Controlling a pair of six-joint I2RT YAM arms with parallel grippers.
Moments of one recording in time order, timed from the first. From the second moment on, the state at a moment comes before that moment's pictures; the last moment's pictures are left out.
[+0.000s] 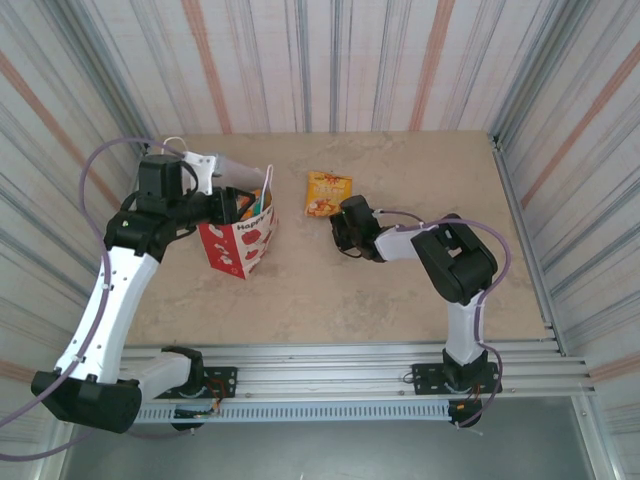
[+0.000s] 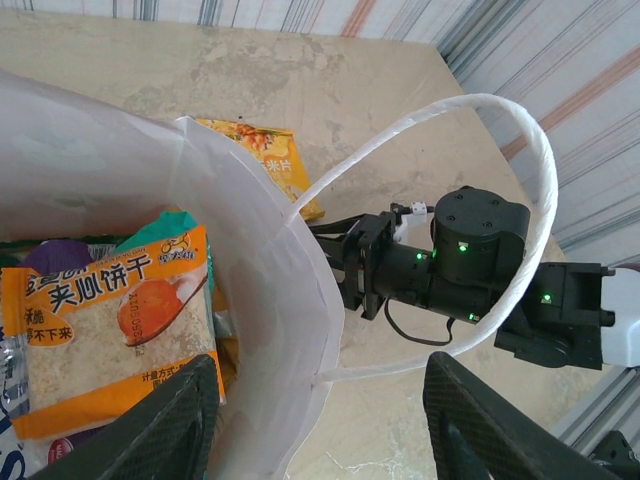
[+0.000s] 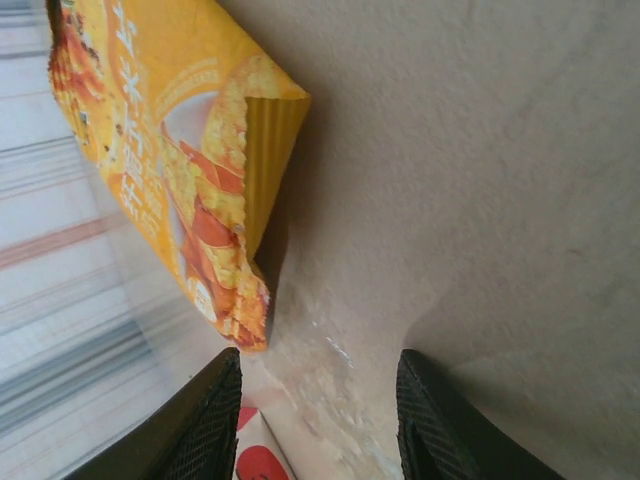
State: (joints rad) left arm -0.21 1.11 1.28 -0.77 0.47 -0.20; right arm 0.60 1.98 1.01 0.31 0.06 1.75
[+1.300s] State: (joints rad) left arm -0.20 1.10 1.28 -0.77 0.47 -0.19; right arm 0.54 2.14 1.14 0.42 0.07 1.69
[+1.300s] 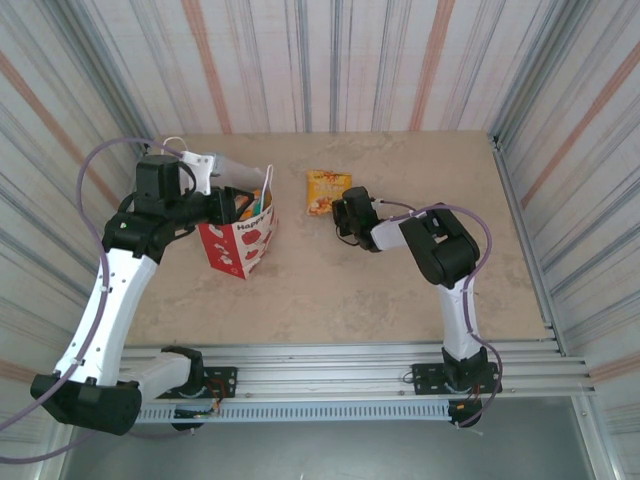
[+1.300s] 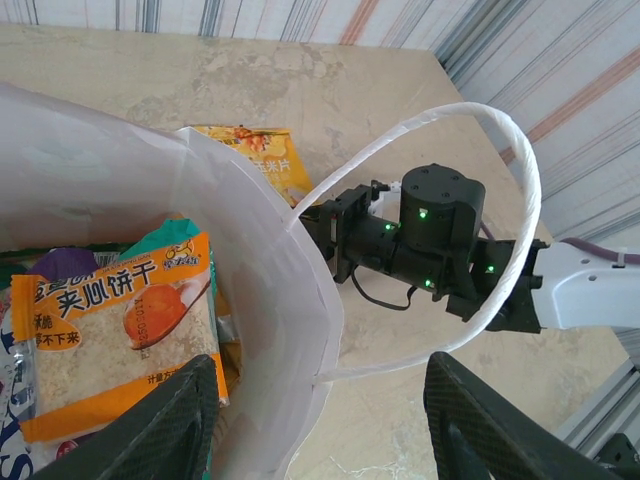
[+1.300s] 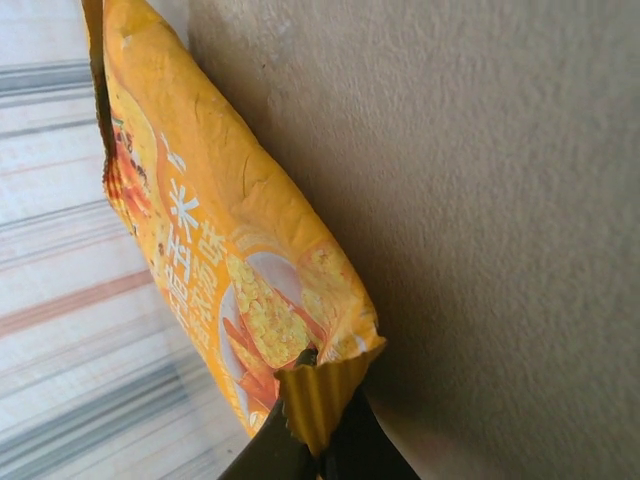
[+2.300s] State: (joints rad) left arm -0.20 1.04 1.31 -0.88 0.64 0.20; right arm 0.50 1.58 1.20 -0.27 -0.41 0.56
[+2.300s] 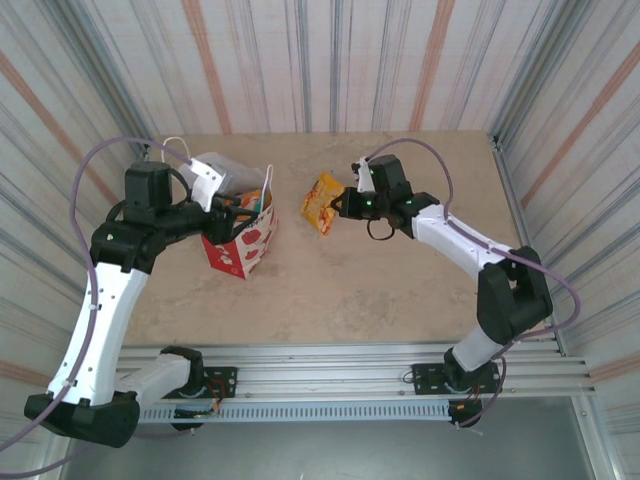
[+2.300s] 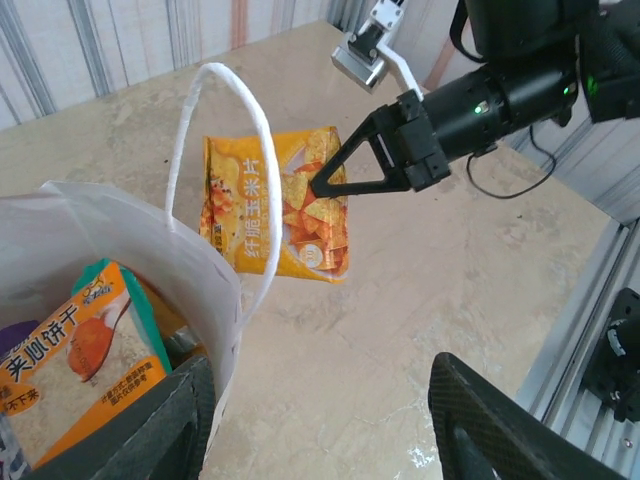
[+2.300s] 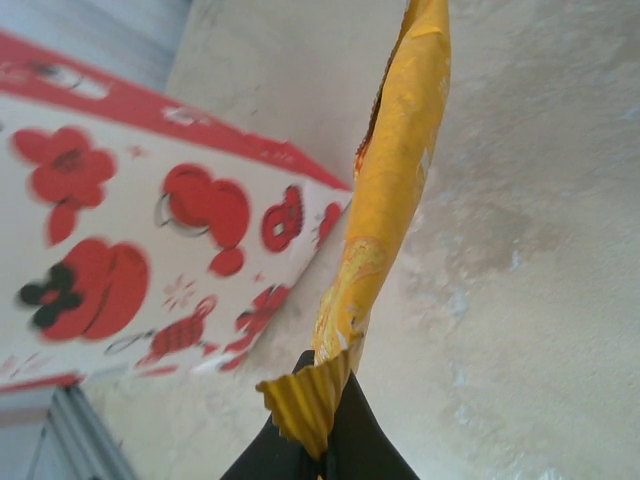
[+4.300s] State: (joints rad) left arm -0.07 1.17 1.58 -1.11 -0.03 -0.01; right arm 0.84 2.07 2.36 -0.83 -0.29 0.83
